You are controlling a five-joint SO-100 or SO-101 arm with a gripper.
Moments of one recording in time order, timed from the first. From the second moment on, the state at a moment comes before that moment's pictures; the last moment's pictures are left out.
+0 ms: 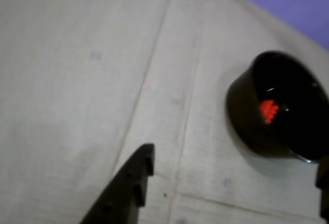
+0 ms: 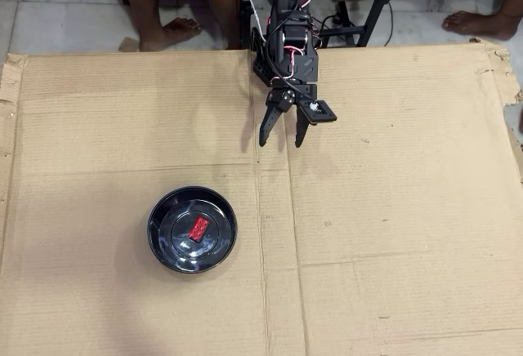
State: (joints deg) arm 2.0 156.6 156.2 38.5 54.3
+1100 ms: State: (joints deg) arm -1.2 189.4 185.0 38.6 1.3
